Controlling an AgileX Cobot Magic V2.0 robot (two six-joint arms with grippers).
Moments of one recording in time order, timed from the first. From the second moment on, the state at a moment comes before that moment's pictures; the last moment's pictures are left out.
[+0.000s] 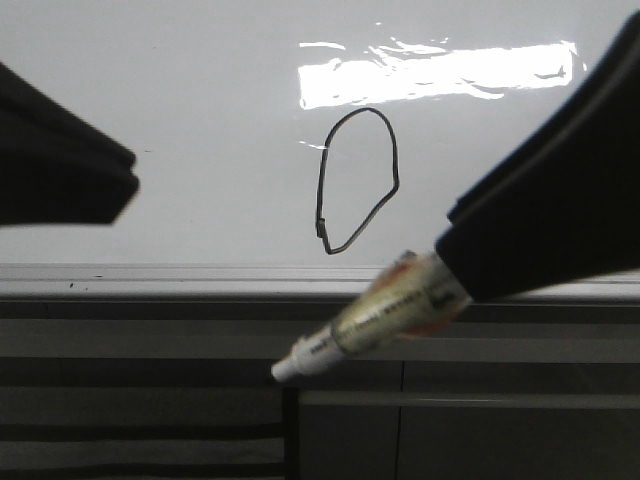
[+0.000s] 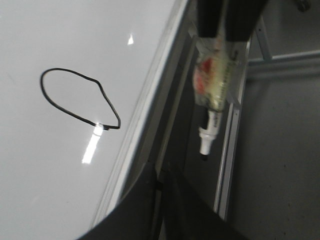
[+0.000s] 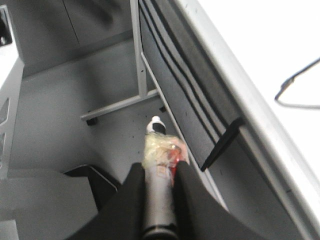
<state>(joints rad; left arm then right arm) -1.12 0.88 -0.46 0.81 0.20 -0.27 0.87 0.95 -0.65 0.36 0.49 -0.56</state>
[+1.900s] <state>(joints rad) -0.87 1.18 -0.57 0.65 0.09 -0.53 0.78 0.94 -0.87 0.30 0.58 -0.56</state>
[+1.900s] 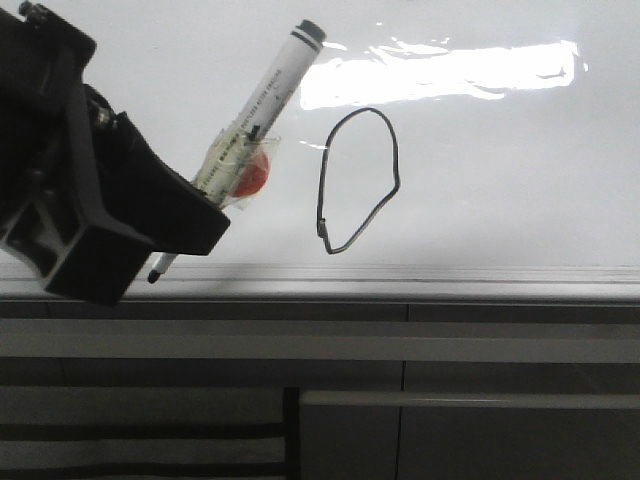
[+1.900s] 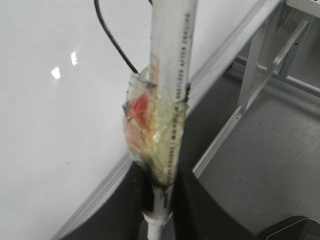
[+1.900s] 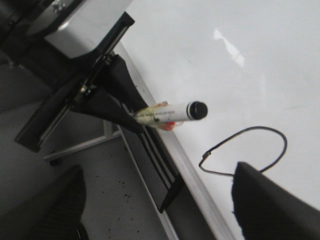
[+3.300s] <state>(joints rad) -0.56 1.21 -0.31 0.32 -0.46 -0.69 0.71 0.79 -0.64 0.29 0.57 -0.56</state>
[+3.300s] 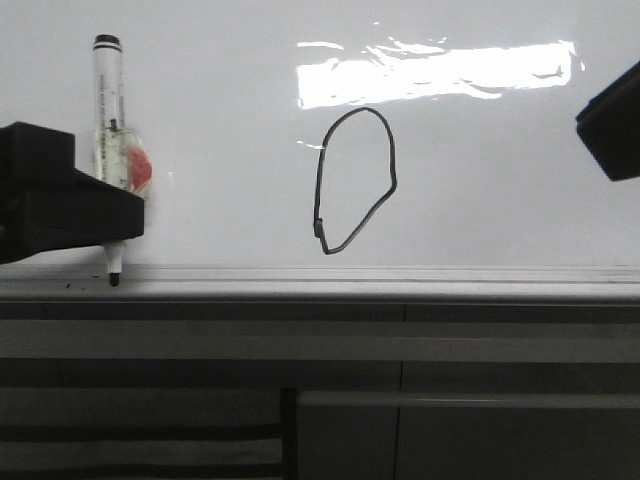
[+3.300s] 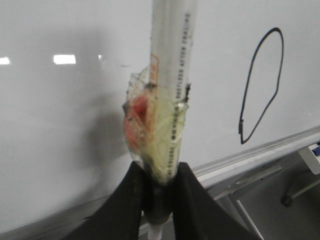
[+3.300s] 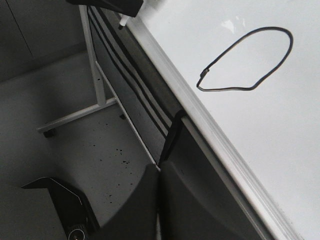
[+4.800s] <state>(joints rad) -0.29 1.21 -0.38 0.95 -0.45 -1.23 0.70 0.79 -0.64 0.28 0.55 -0.56</state>
